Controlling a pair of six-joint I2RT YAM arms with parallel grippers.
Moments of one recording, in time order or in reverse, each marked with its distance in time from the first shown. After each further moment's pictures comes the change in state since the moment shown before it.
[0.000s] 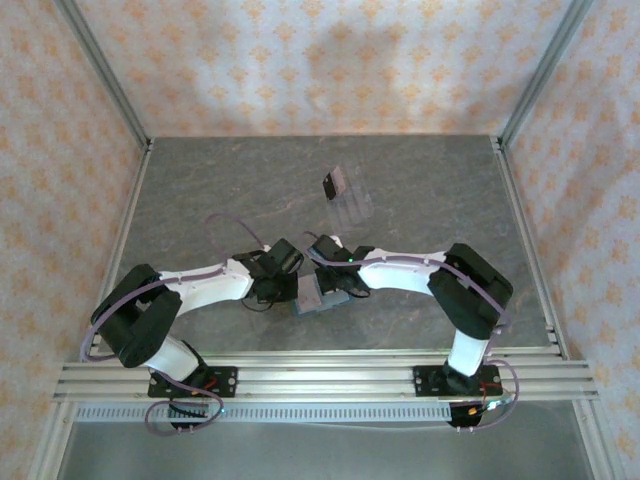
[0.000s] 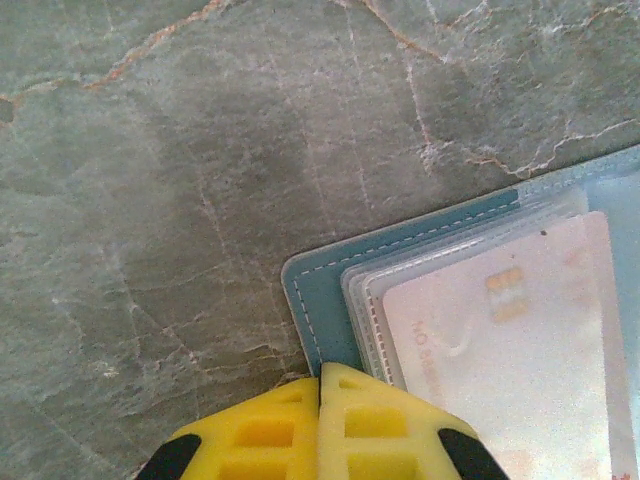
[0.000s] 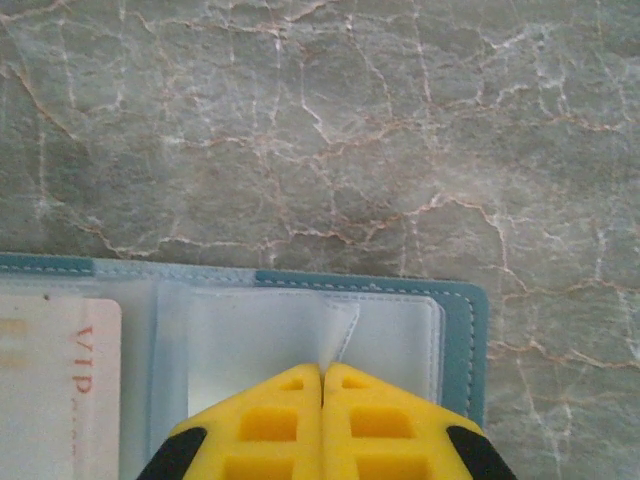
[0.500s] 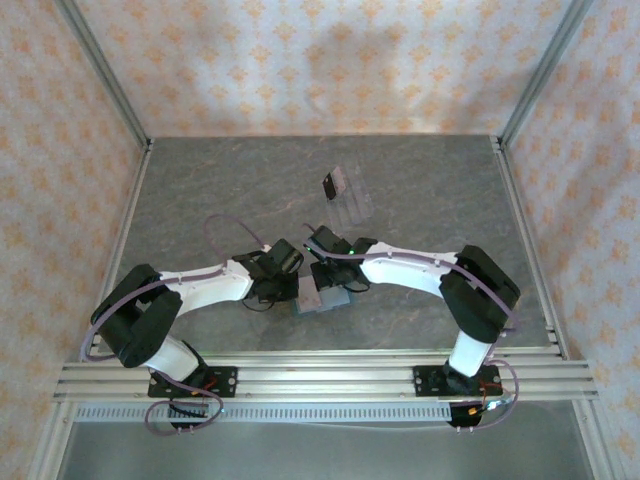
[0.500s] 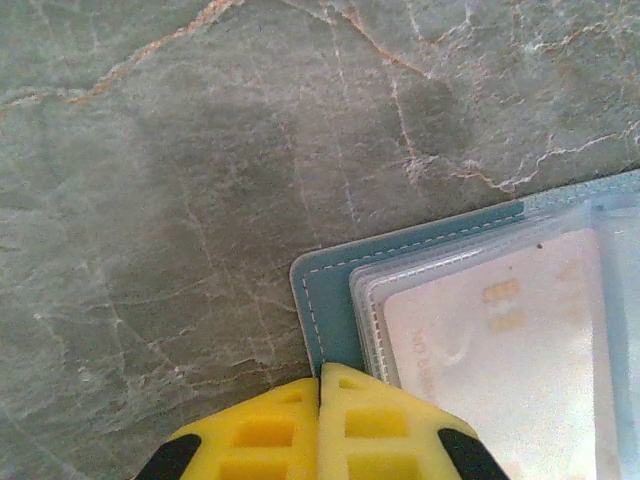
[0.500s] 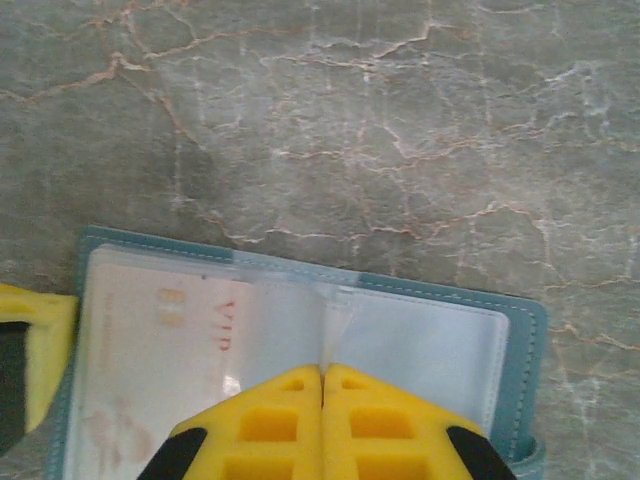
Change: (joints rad) left arm 0.000 0.000 -0.012 0.038 0.002 -0.007; right arm -0.001 -0.039 0.079 -0.083 -0.113 0.002
